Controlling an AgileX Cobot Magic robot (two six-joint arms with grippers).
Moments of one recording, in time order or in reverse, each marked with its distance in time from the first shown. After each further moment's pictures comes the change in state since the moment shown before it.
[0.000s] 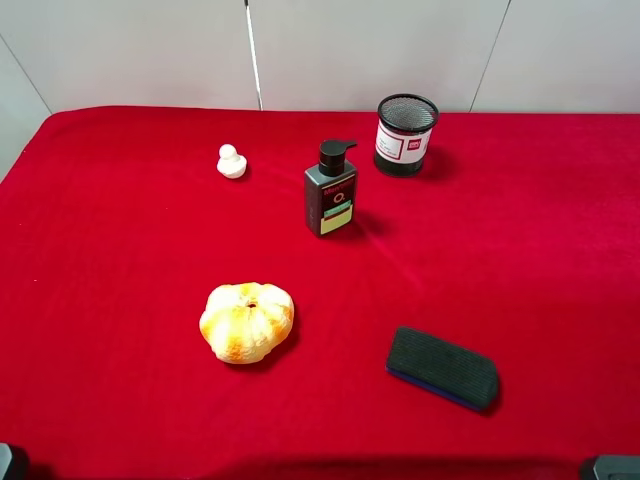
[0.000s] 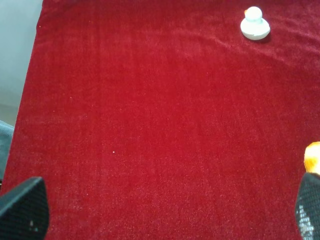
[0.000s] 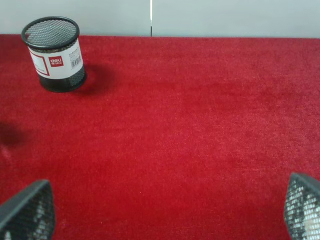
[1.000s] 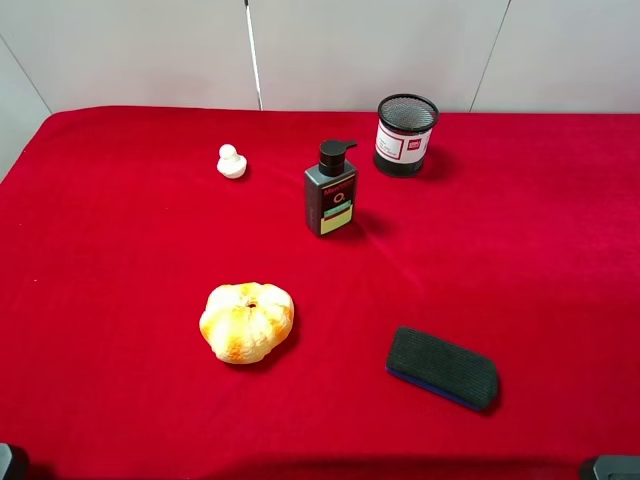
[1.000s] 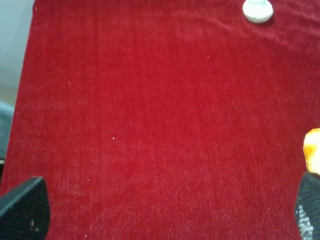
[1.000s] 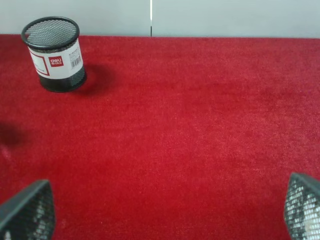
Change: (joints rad) left arm 0.000 0.181 -0.073 0.000 0.017 0.000; right arm 0.000 0.000 0.000 0.000 0.000 0.000
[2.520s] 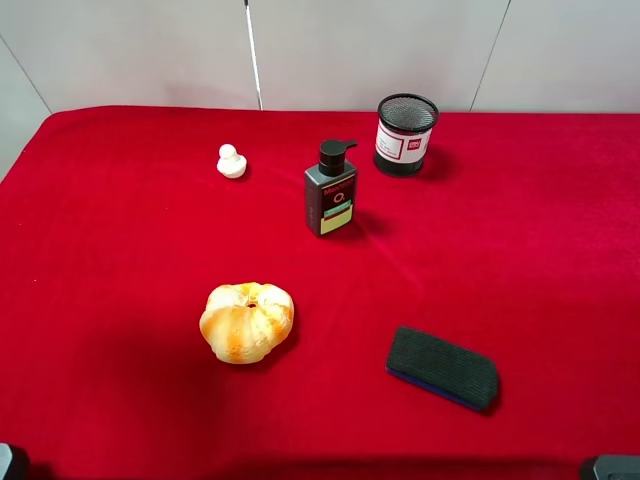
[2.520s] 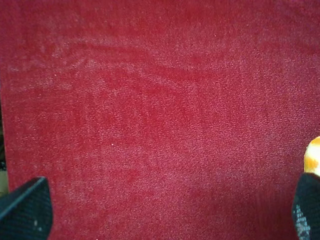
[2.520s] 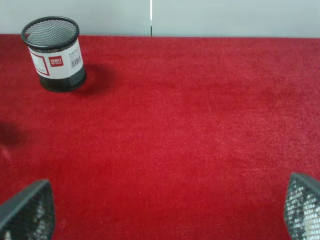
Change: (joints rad) left arm 0.002 0.981 -0.562 -0.009 0.051 0.016; right arm 0.000 0.000 0.000 0.000 0.000 0.000
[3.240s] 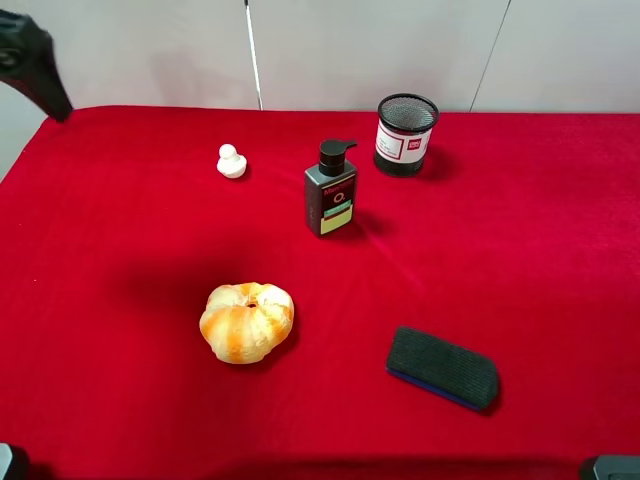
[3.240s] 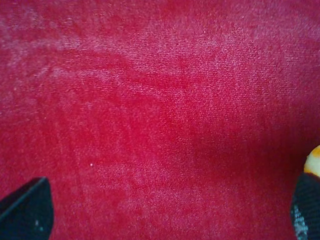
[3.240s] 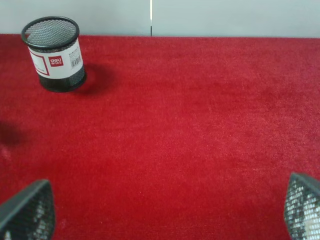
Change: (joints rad) left arm -0.025 0.337 -0.127 -0.041 -0.023 0.053; right arm 0.000 0.000 0.000 0.000 0.000 0.000
